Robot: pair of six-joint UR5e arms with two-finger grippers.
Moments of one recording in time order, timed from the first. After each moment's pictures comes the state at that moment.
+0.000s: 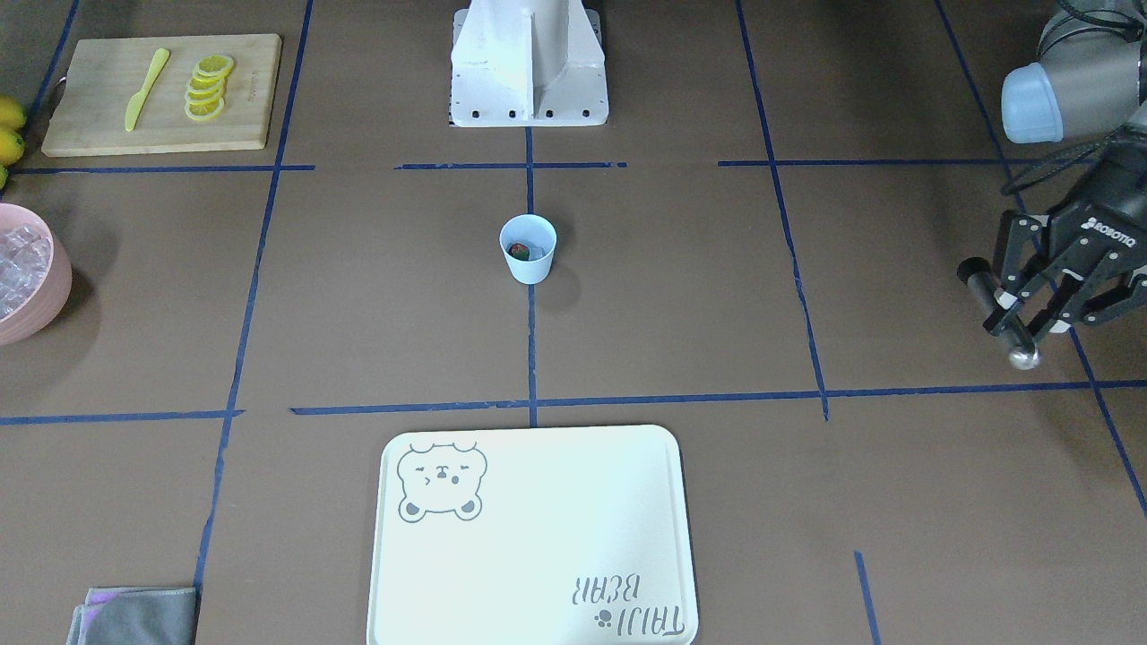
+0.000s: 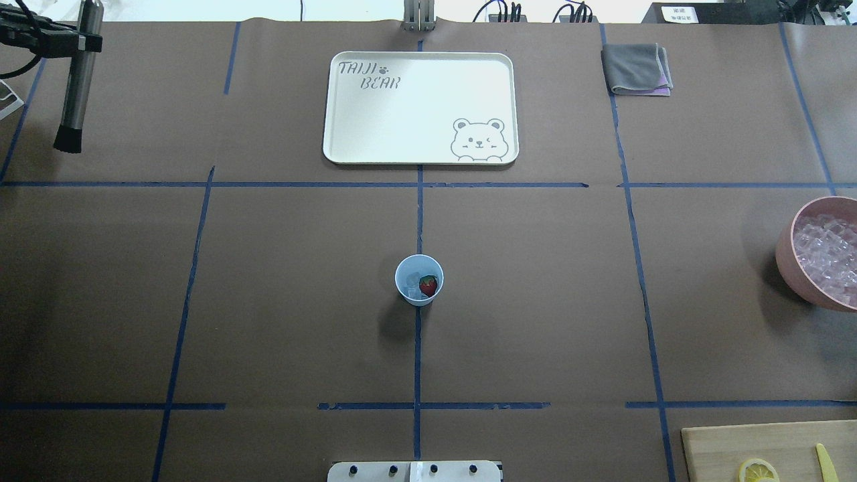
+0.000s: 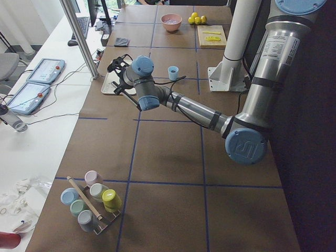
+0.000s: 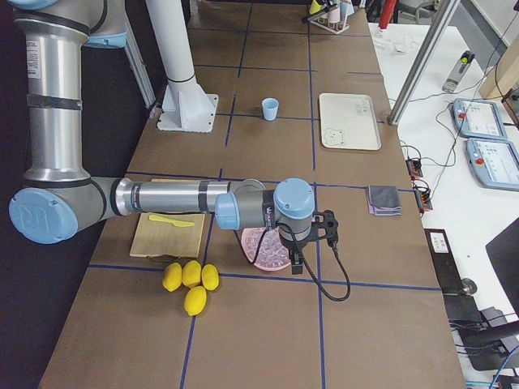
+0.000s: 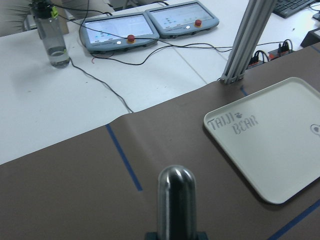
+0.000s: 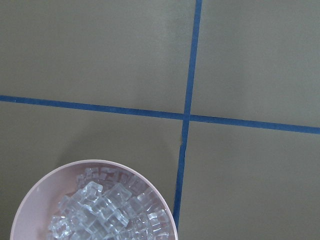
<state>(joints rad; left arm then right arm) -1.19 -1.83 -1.73 -2.47 -2.15 -0.61 1.60 -1.63 1.69 -1.50 2.40 -0.02</state>
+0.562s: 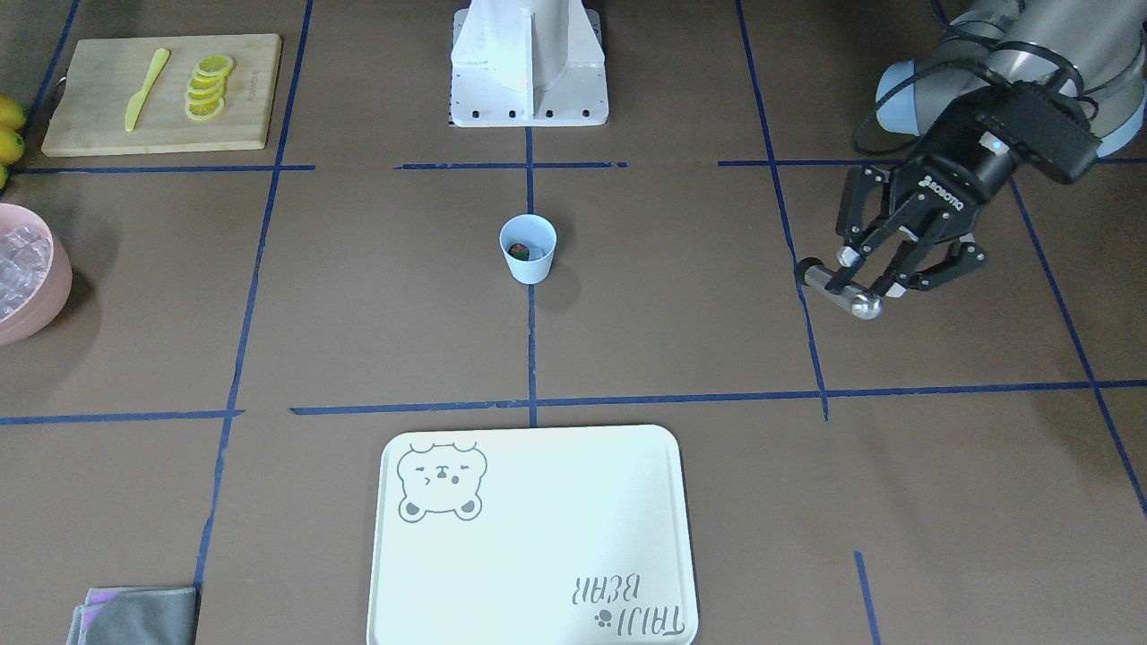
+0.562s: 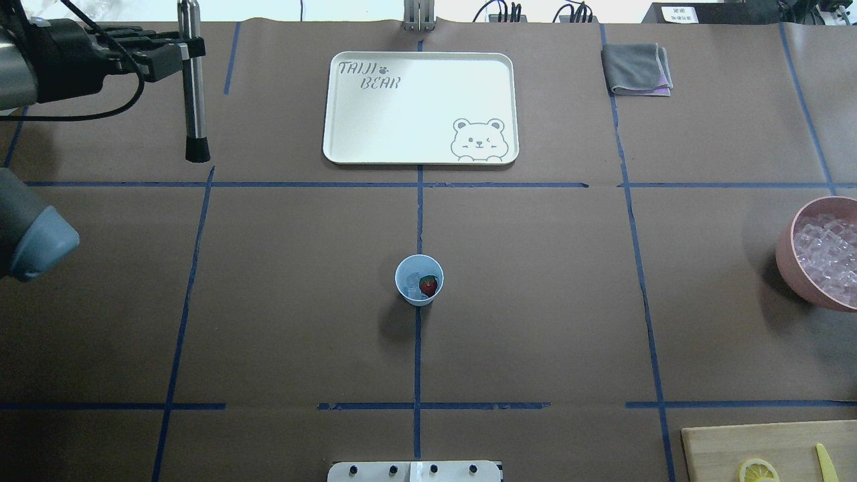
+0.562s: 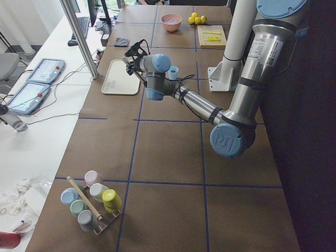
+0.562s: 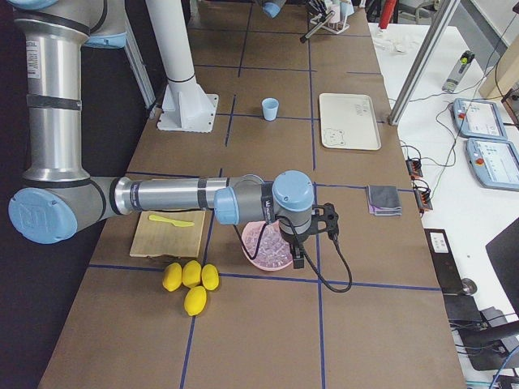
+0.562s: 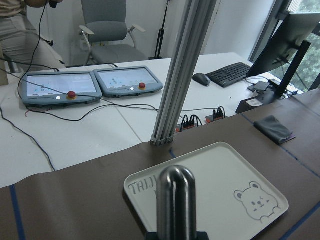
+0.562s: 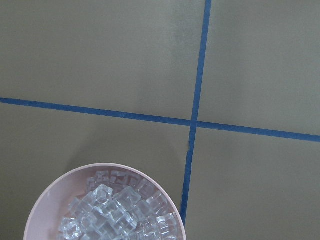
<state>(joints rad) -0.94 -1.85 -1.75 -2.84 -1.79 -0.84 1.60 -1.63 1.72 -1.50 2.40 -0.02</state>
